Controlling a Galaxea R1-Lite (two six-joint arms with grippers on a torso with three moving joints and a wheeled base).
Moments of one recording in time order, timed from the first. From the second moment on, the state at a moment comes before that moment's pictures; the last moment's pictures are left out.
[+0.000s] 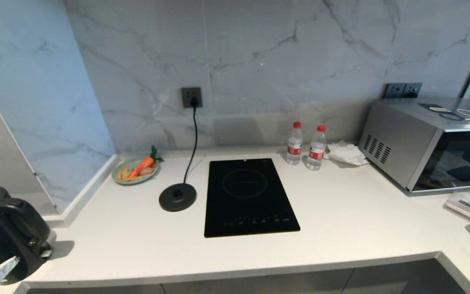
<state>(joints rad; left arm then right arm) 1.11 2.05 -0.07 -1.52 -1.09 0.22 0.00 0.00 0.00 0.00 -0.01 0.02</state>
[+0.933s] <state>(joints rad) 1.11 2.04 -0.03 -1.52 -1.09 0.28 0.00 0.00 0.00 0.00 -0.01 0.02</state>
